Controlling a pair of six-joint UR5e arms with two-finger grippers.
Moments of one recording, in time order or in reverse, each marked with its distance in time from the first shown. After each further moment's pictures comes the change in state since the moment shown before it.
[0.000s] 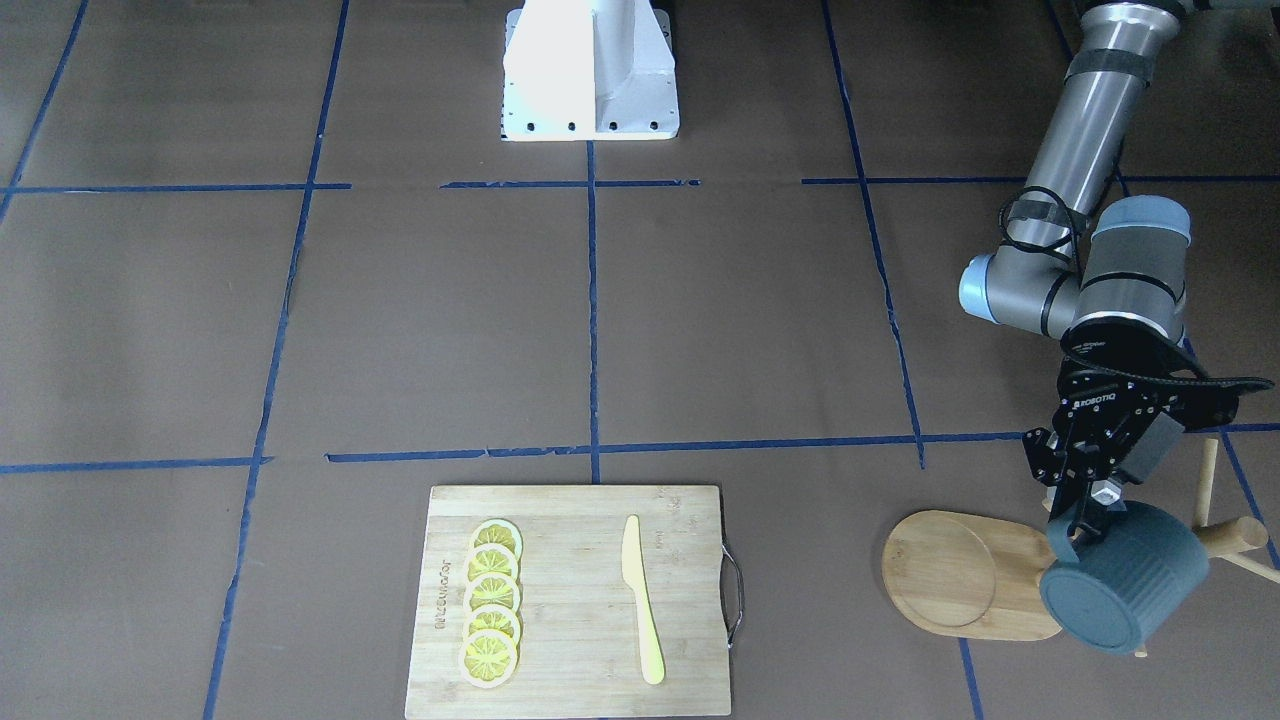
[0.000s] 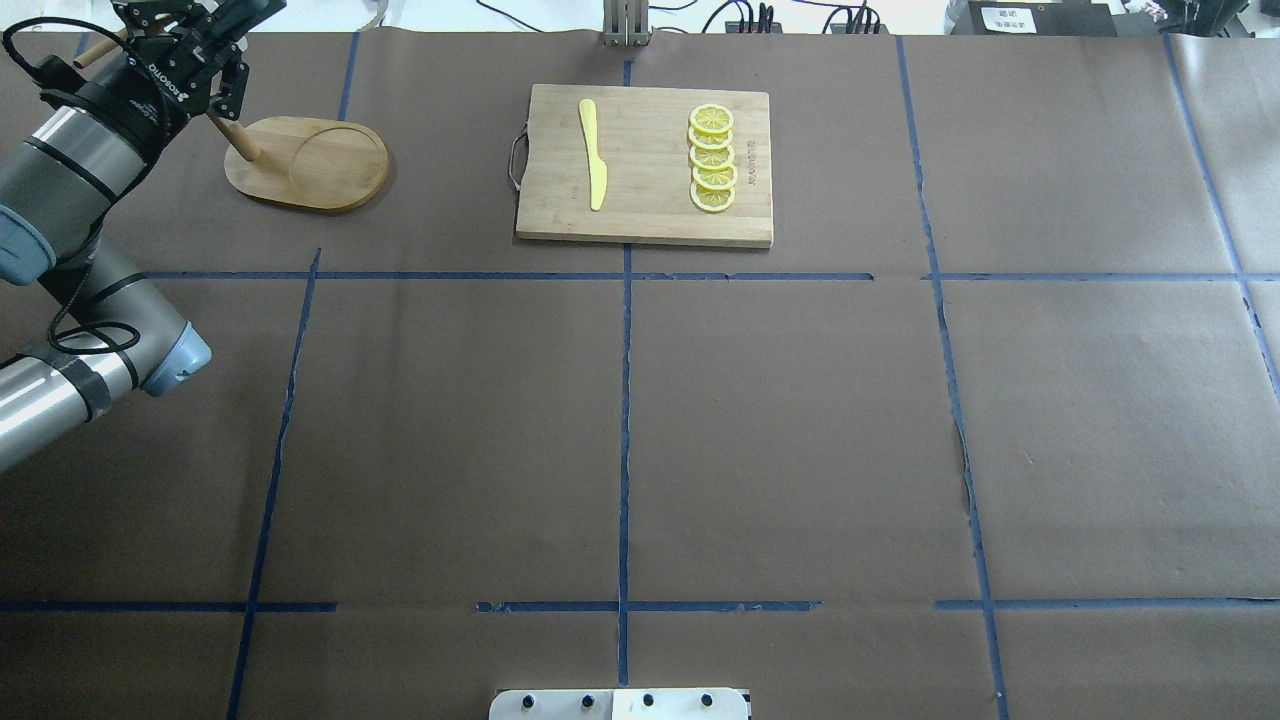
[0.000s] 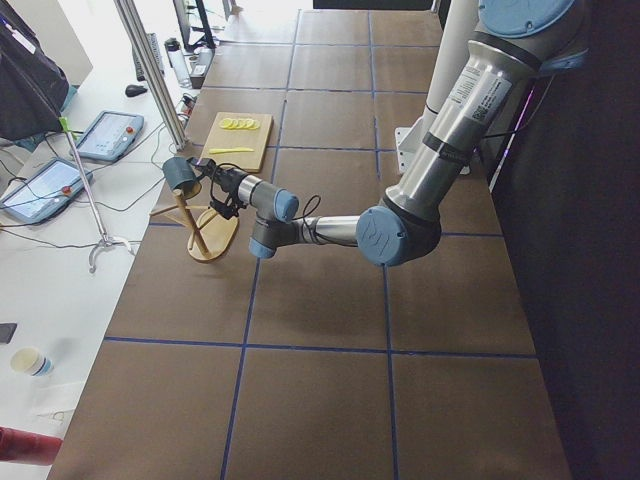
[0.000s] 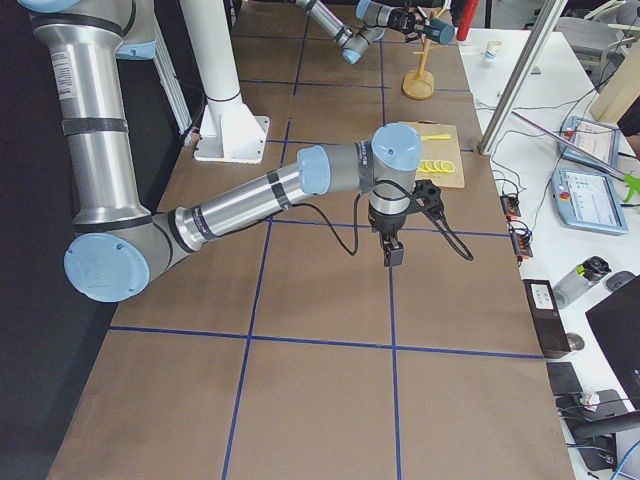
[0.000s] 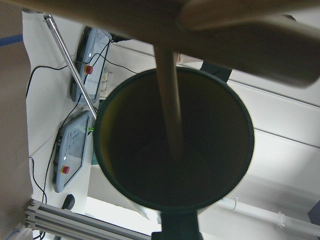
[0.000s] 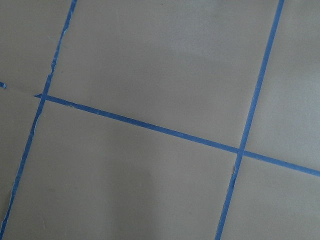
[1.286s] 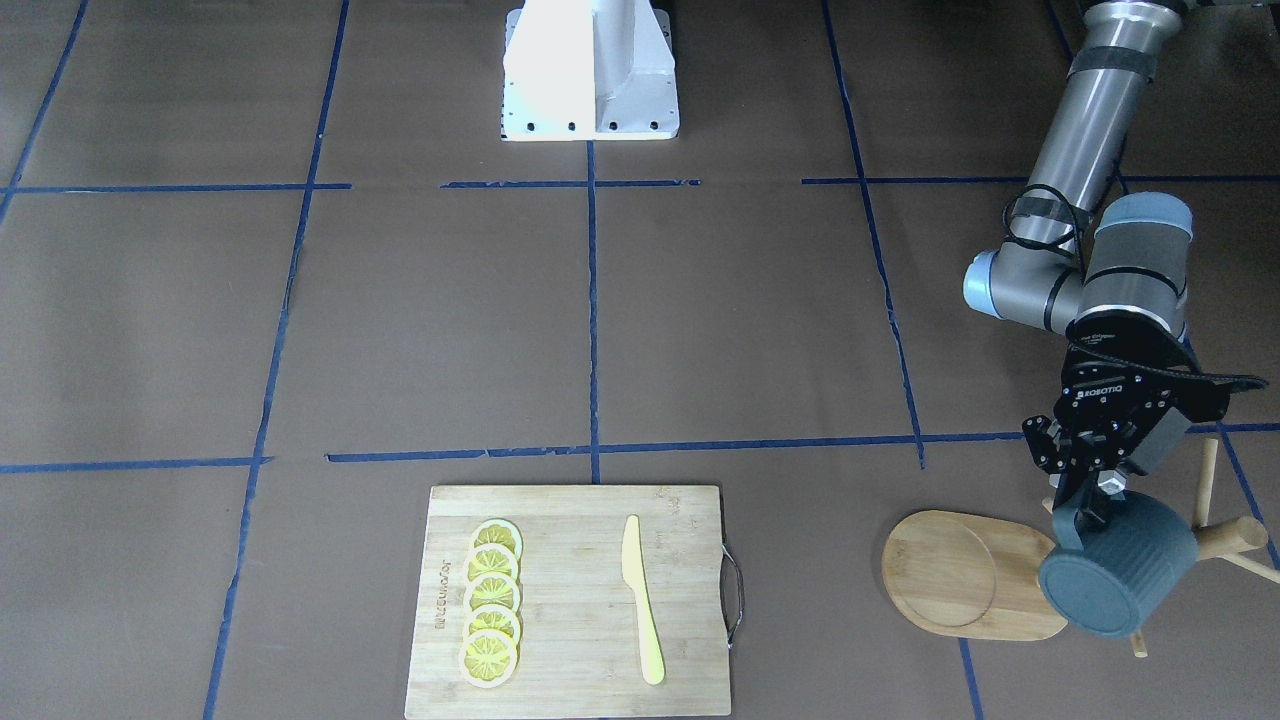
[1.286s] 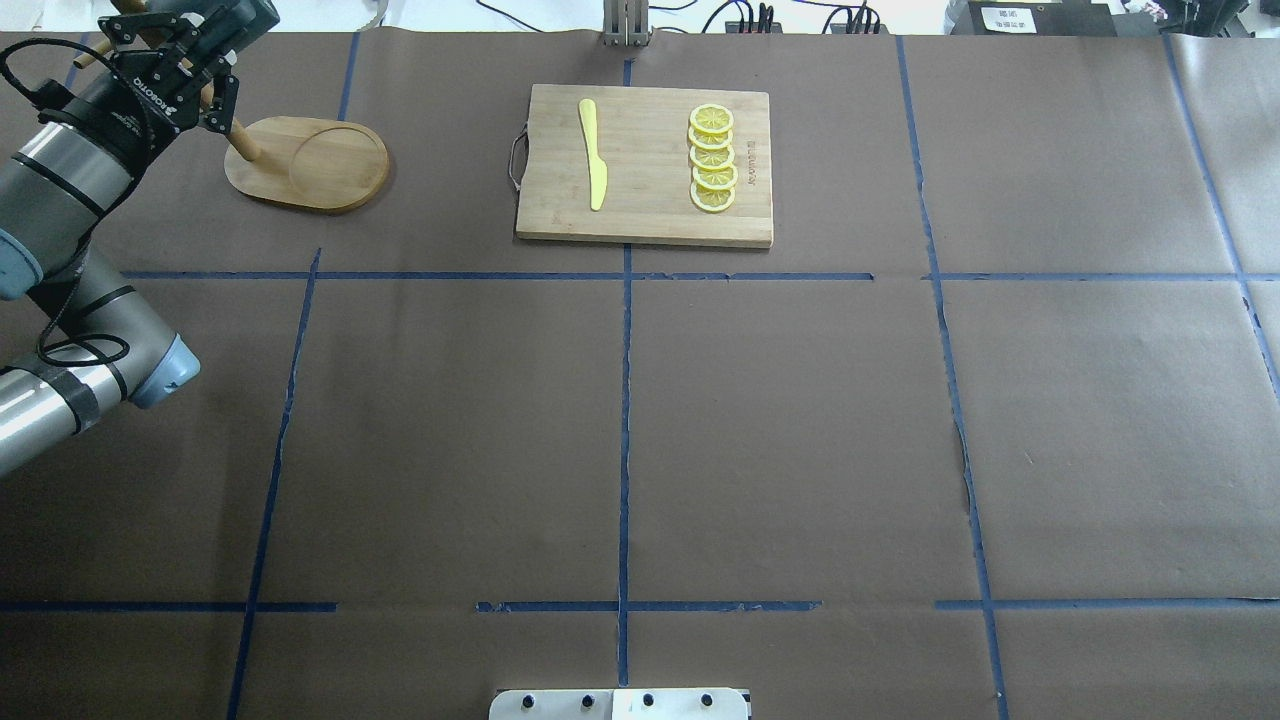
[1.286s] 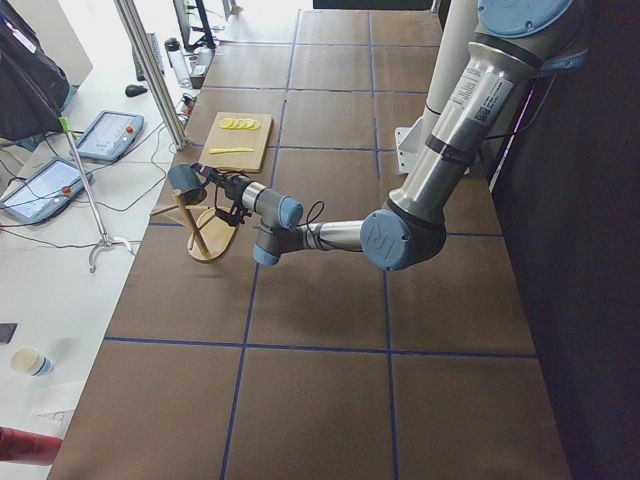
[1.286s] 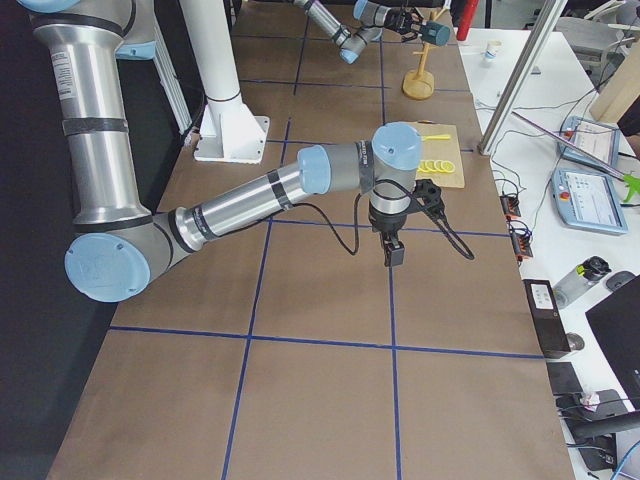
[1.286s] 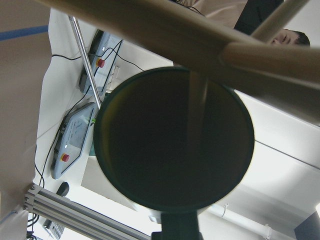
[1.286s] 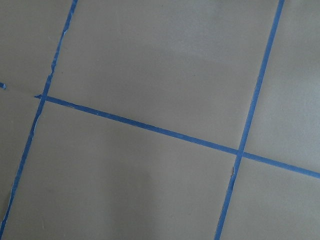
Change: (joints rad) left arm 0.005 0.026 0.002 -0.029 0.002 -0.122; right arm 0.000 0.002 0.000 0.001 -0.003 -0.002
